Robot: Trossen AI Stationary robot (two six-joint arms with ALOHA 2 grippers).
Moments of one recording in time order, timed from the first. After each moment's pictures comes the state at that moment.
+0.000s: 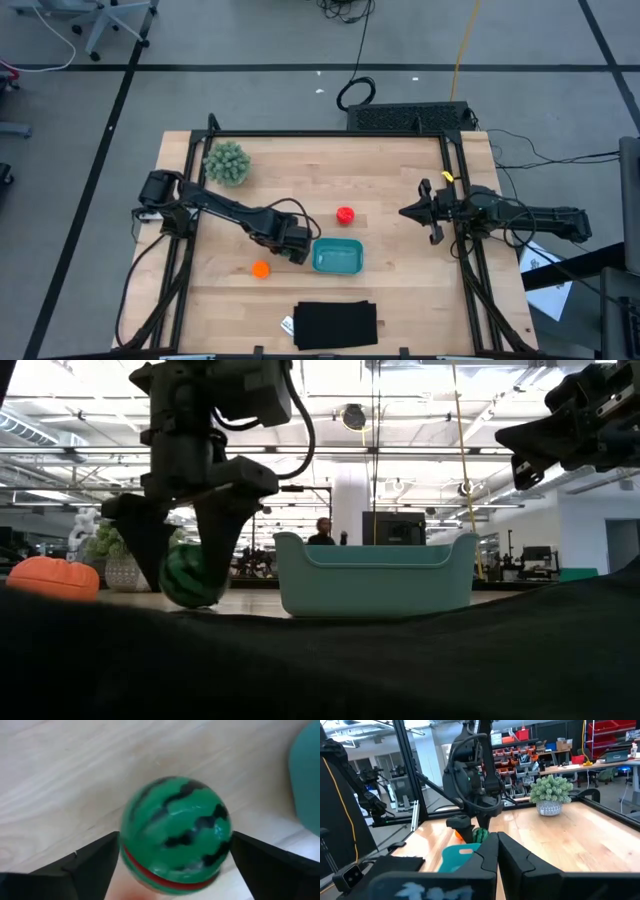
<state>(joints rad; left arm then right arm) -0.18 1.81 1.15 -0.77 0.03 -1.26 -0.11 0.15 0.02 0.19 -0.19 0.17</state>
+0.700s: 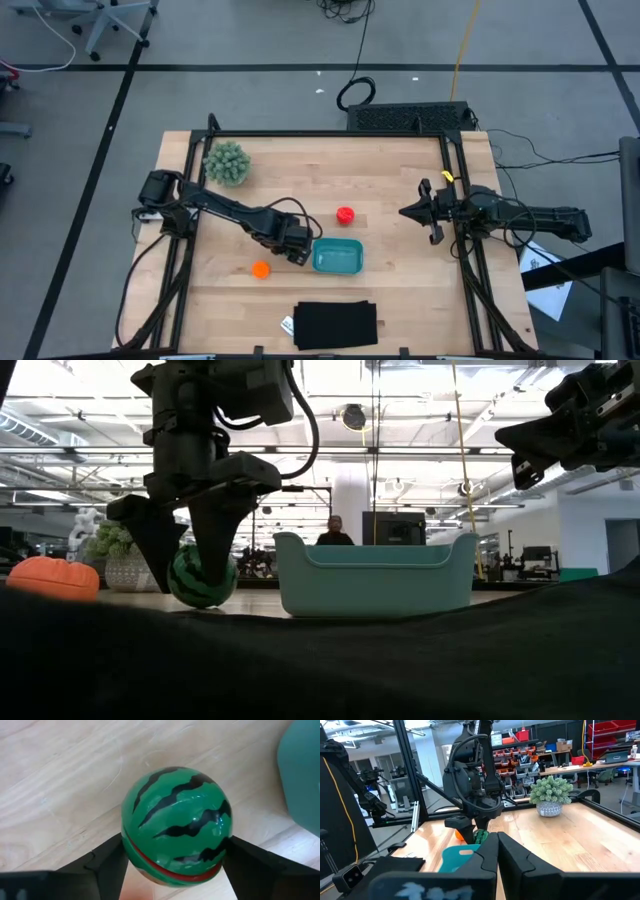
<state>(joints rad) -0.18 1.81 1.15 -0.75 0.04 -1.22 -0.11 0.15 0.02 0.19 -0.19 0.17</state>
